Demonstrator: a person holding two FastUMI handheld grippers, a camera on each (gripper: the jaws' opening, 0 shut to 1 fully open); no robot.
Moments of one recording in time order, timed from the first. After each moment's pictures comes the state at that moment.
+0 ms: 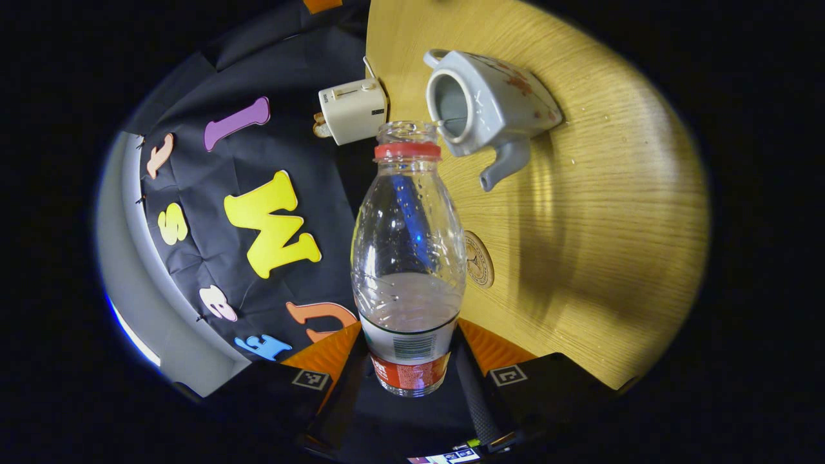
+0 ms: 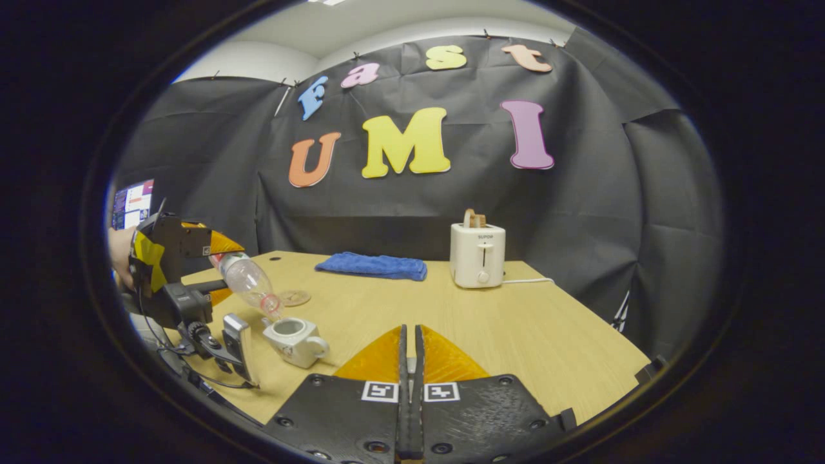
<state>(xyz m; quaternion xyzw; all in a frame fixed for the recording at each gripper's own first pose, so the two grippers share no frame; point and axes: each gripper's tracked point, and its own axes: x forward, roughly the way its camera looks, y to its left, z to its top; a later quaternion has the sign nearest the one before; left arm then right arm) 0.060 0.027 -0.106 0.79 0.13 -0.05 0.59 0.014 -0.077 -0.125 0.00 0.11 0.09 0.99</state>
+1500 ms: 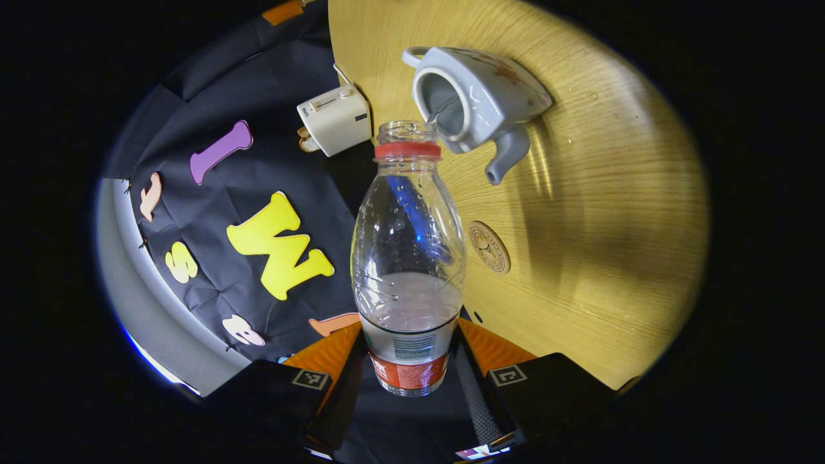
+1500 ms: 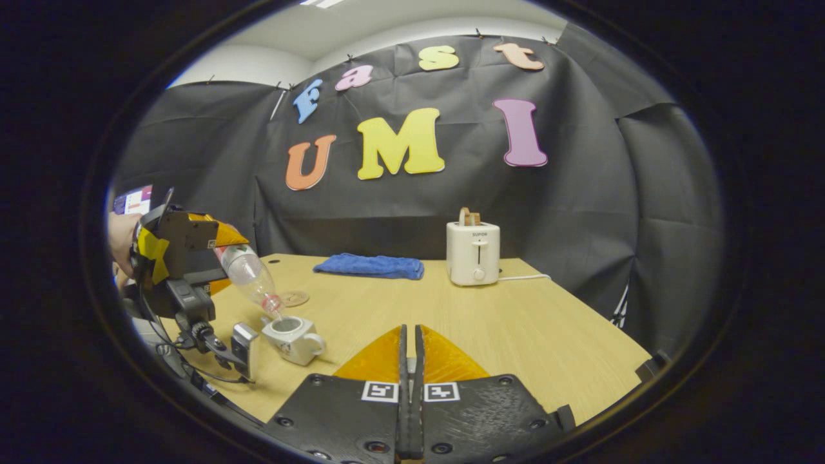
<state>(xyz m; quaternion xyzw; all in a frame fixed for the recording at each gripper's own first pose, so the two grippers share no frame) 0.066 0.014 -0.088 0.85 0.11 -0.05 0.52 0.009 -0.086 -0.128 0.01 0.11 0.09 0.99</state>
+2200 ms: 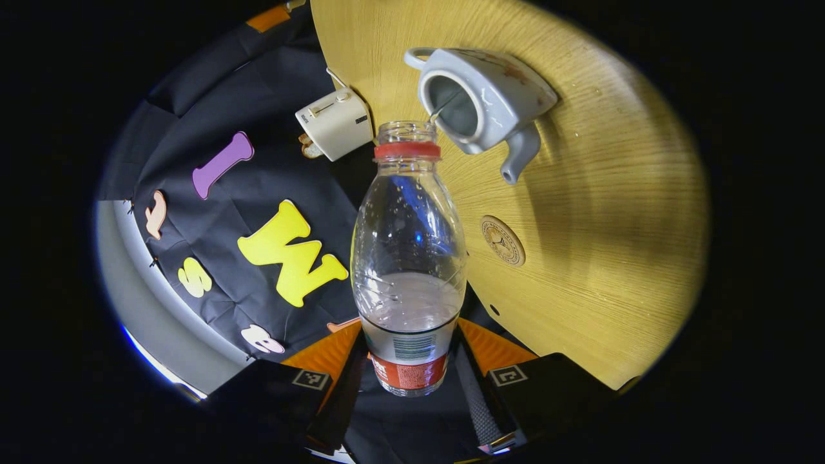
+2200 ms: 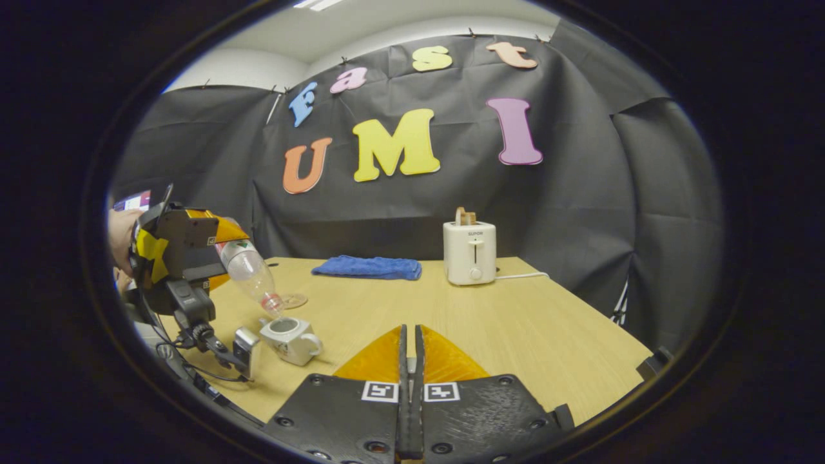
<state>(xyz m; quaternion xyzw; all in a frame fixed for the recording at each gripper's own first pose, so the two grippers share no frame) 0.066 0.006 -0.078 0.87 0.10 -0.03 0.49 0.008 -0.093 -0.128 0.02 0.11 0.09 0.99</state>
